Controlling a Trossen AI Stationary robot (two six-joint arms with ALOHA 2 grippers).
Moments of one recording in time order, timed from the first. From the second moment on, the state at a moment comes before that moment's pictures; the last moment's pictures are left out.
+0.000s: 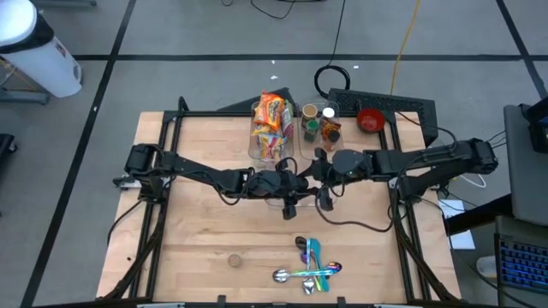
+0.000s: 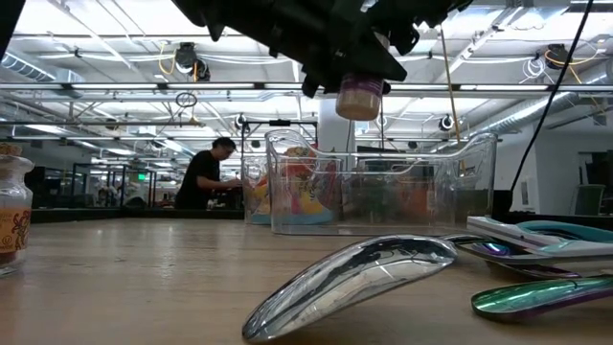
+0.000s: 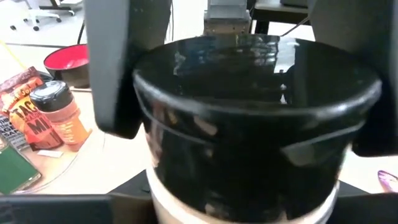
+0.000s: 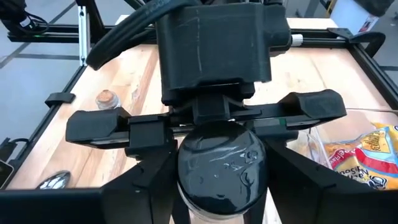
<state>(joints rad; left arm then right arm) -0.10 1.84 1.21 0.28 -0.22 -0.07 0.07 1.23 0.97 -0.21 0.00 0.03</state>
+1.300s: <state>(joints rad) 0.03 1.54 0.75 0.58 -0.20 -0.14 -0.51 1.13 0.97 -0.41 0.04 -0.09</state>
